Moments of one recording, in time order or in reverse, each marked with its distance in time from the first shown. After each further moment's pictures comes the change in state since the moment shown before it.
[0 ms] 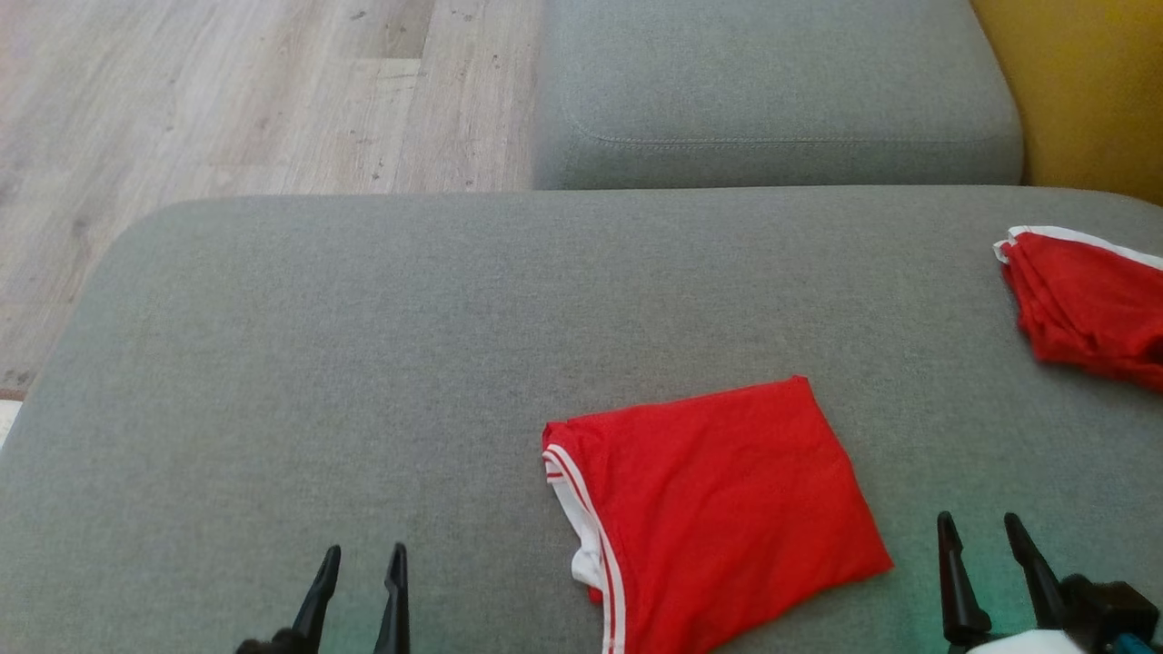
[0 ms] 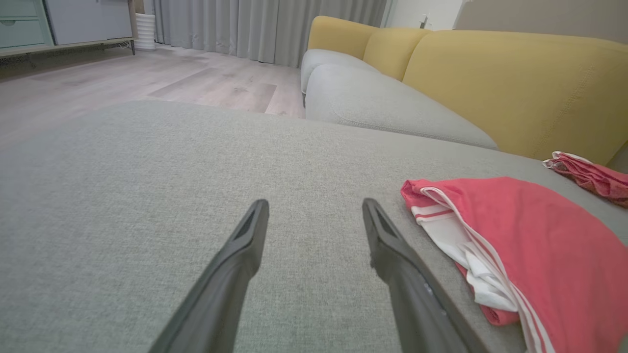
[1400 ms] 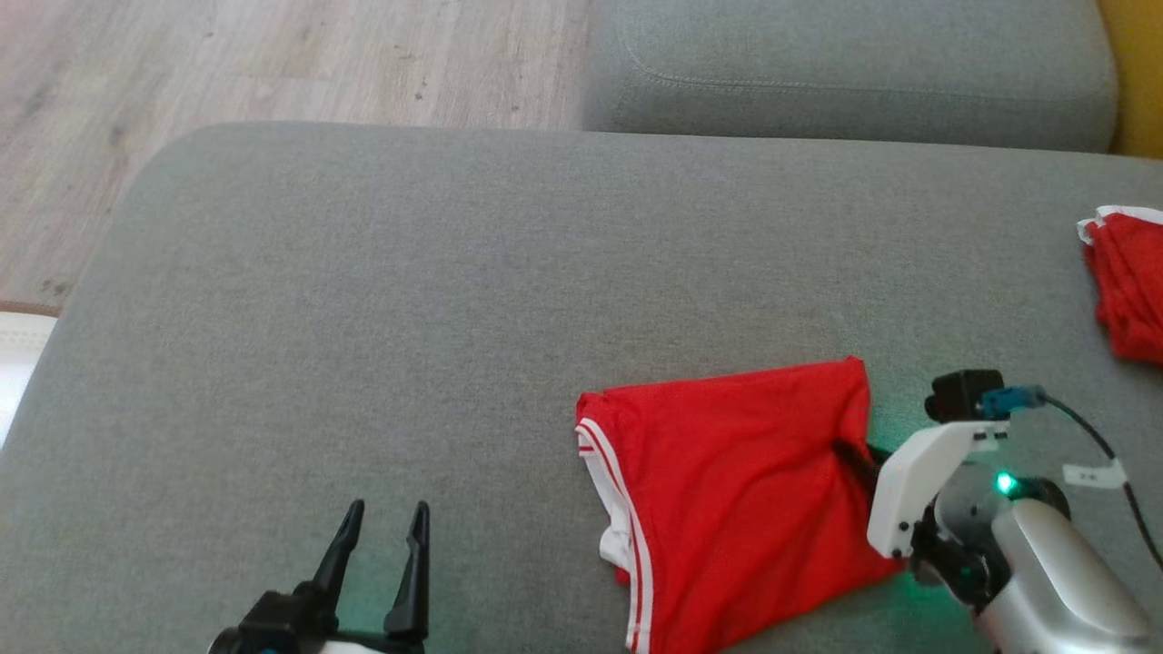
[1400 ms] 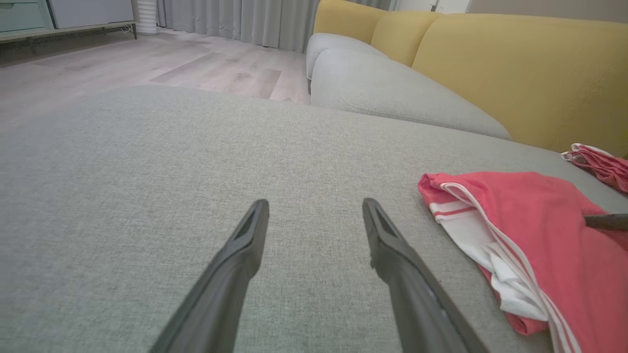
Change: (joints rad) left arm -0.102 0.005 -0.048 0.047 -0.002 -0.016 0.000; right arm -0.443 -0.134 0.328 0.239 0.366 0.000 0.682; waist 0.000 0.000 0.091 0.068
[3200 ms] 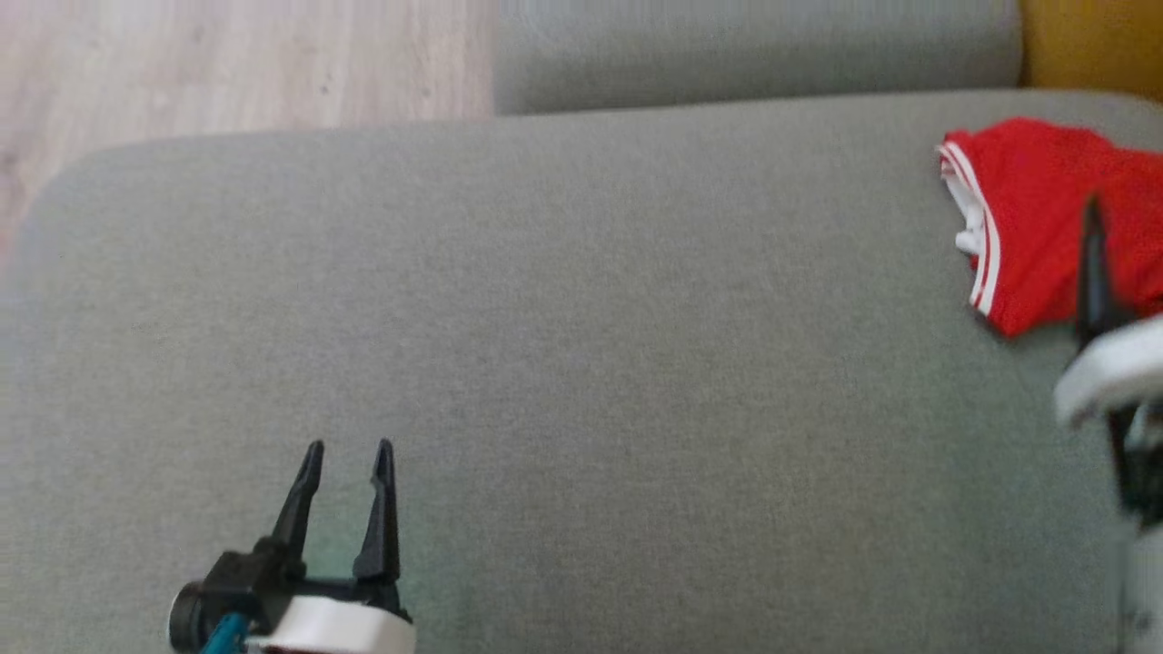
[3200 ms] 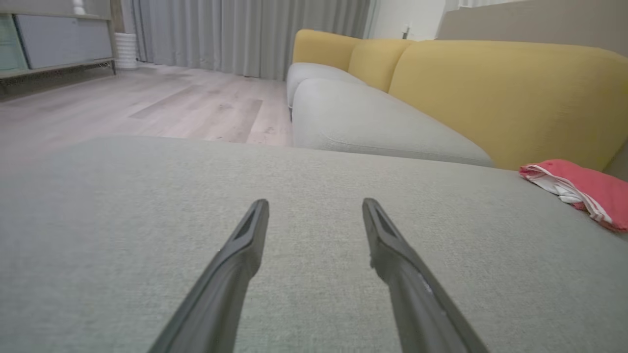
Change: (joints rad) left arm -0.058 0.000 0.053 -0.080 0.007 0.021 0.000; right arm -0.046 0.028 -0.500 -0.422 -0.548 0.000 -0.320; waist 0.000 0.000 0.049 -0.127
